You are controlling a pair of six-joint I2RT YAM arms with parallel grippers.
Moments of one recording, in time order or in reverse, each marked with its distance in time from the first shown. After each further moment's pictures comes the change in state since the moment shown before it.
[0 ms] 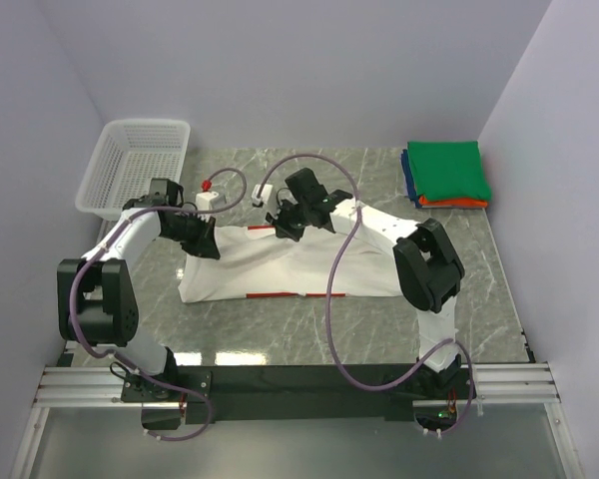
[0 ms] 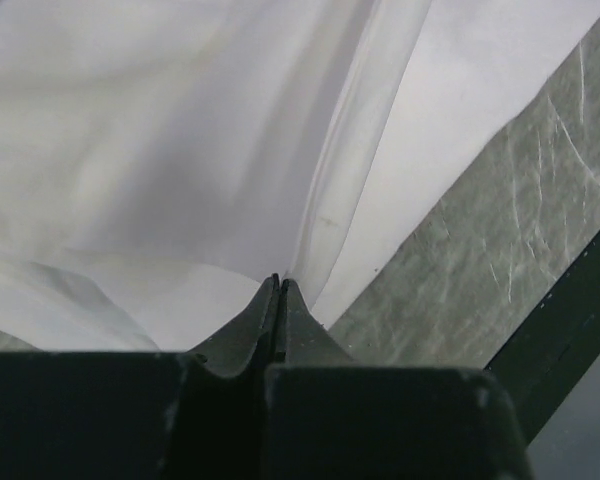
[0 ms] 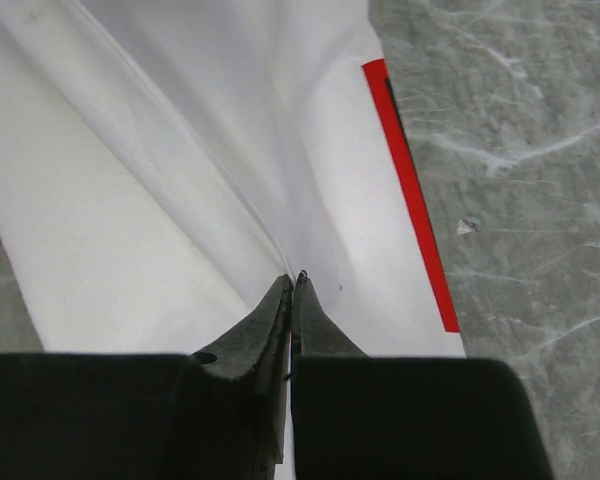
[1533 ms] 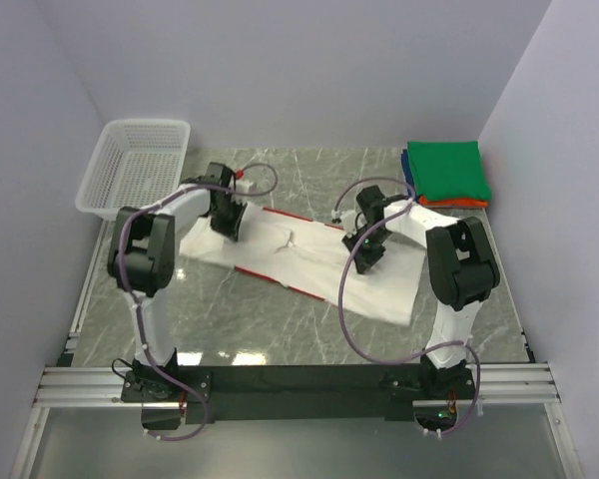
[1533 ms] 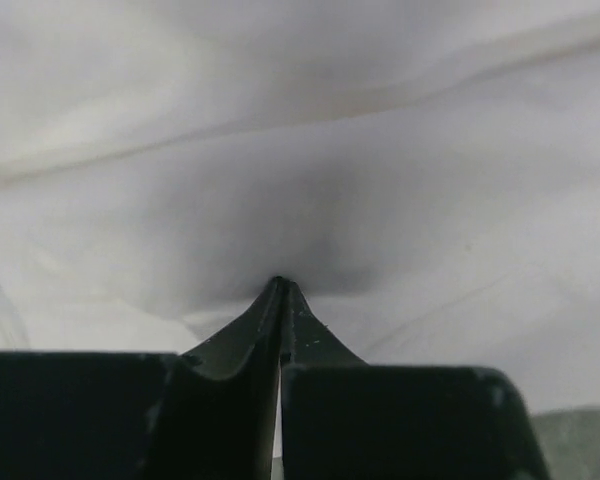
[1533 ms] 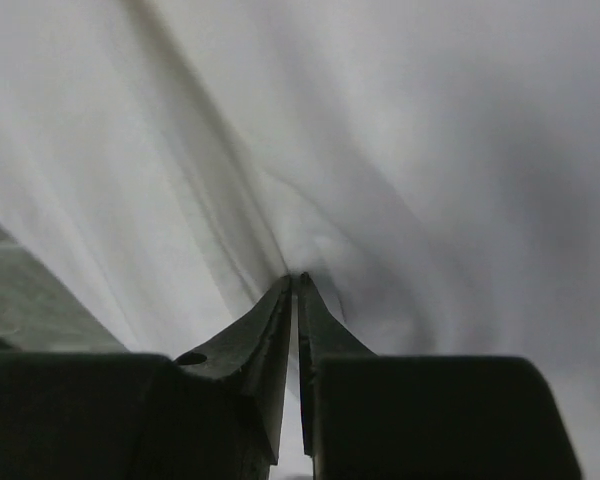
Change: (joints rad) left arm -0.224 0.400 0.262 0.140 -0.456 -0.331; right arm -0.358 -0.100 -0.297 -0.413 0.079 0.126
